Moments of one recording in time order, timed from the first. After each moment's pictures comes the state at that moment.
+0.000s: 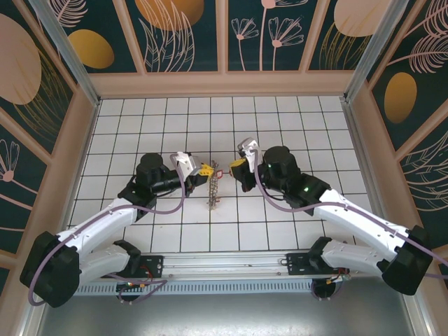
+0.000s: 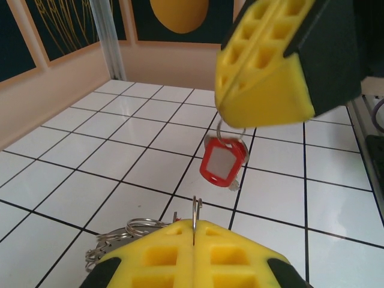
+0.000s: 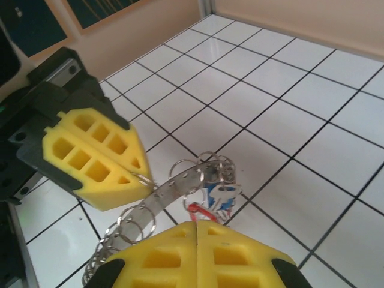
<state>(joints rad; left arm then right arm) -0.55 1.10 0.55 0.33 0.67 0.16 0.86 1.06 0.84 -0.17 -0.14 0.14</state>
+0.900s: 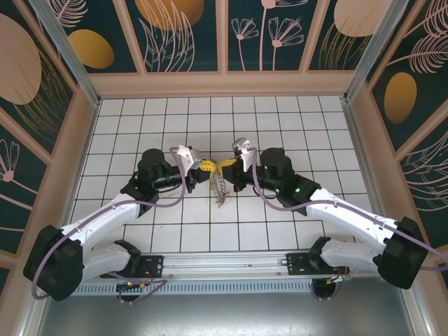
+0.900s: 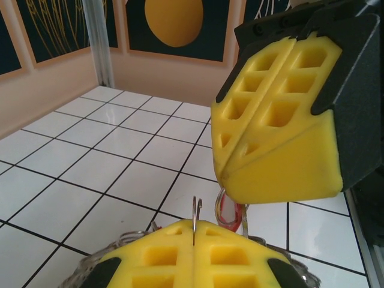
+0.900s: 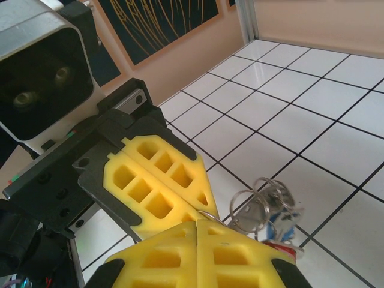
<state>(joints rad) -0.55 1.15 0.59 0.38 0.72 0.05 0.87 1.12 0.79 0.06 -0.25 0.27</state>
